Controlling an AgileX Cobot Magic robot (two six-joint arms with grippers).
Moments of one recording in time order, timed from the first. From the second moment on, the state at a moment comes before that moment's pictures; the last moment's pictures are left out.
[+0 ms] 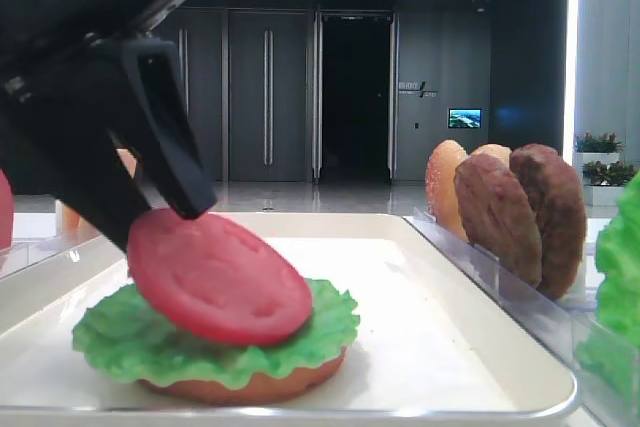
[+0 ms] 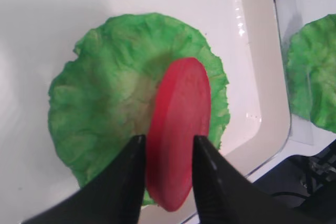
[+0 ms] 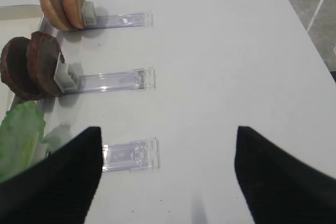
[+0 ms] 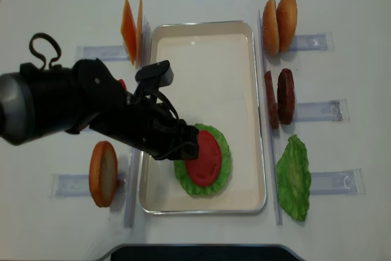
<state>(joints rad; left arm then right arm) -0.58 1.58 -0.73 -0.85 0.51 0.34 0.00 -0.01 -0.50 0.03 1.13 0.01</state>
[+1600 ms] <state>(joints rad) -0.09 1.40 -1.01 0.10 0.96 -0.19 0.00 -0.01 -0.50 0.03 1.13 0.01</state>
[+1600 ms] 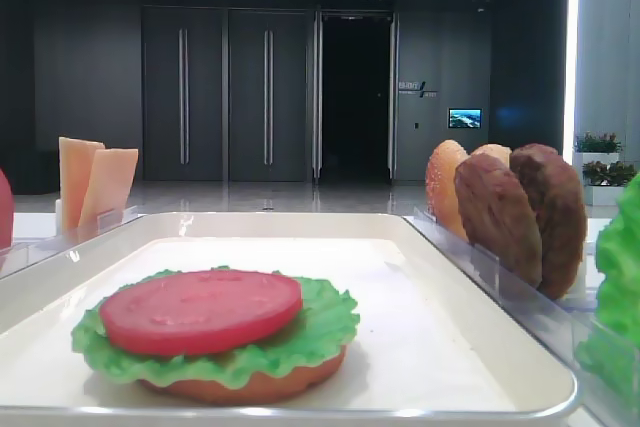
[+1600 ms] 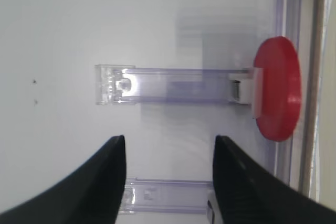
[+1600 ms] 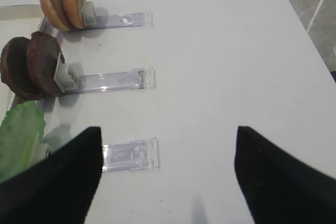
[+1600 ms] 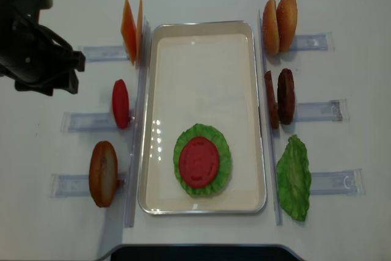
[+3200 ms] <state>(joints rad) -0.02 0.66 -0.50 0.12 0.99 -0.17 0.00 -0.01 -0.50 0.03 1.13 0.01</state>
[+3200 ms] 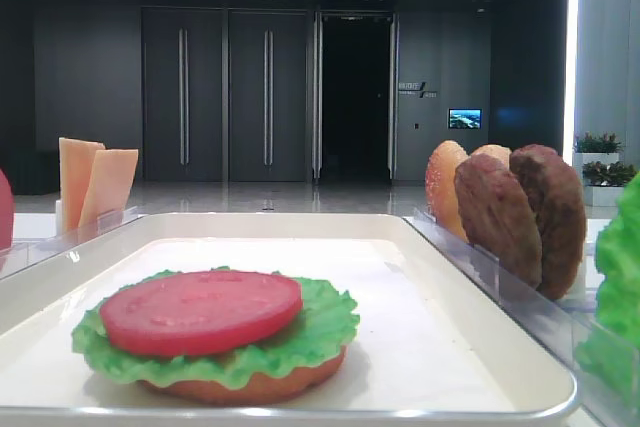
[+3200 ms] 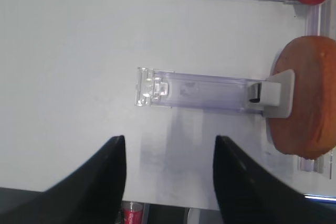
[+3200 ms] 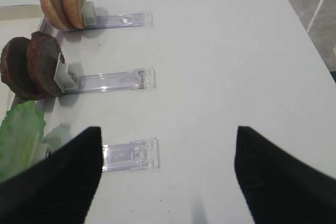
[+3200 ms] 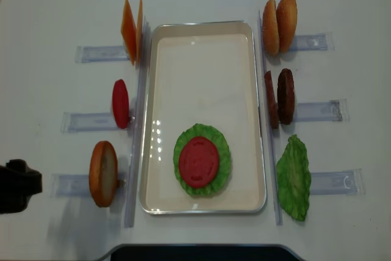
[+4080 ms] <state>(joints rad) -0.02 0.28 -0.50 0.11 1.05 -0.17 0.00 -0.01 -0.50 0.03 1.13 0.01</state>
